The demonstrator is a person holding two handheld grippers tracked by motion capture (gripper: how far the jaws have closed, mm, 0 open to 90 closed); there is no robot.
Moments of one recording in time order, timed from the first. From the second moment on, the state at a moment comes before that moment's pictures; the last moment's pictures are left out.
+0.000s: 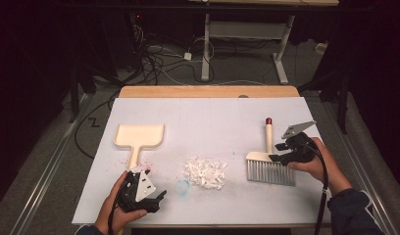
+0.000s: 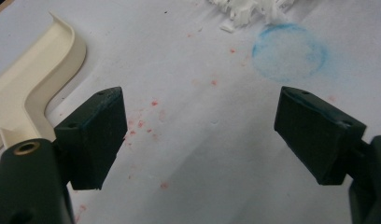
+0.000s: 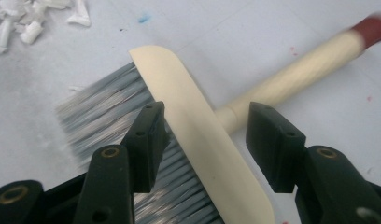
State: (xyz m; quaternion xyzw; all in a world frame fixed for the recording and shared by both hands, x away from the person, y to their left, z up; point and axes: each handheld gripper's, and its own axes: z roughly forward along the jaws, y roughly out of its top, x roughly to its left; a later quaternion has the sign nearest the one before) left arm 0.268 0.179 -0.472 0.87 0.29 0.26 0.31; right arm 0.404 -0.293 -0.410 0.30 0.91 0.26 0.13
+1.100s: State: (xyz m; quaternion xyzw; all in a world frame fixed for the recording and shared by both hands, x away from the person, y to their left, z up) left arm 0.265 0.182 -0.470 0.86 0.29 0.28 0.30; right arm 0.337 -0.280 -0.393 0.31 0.77 0.42 0.37
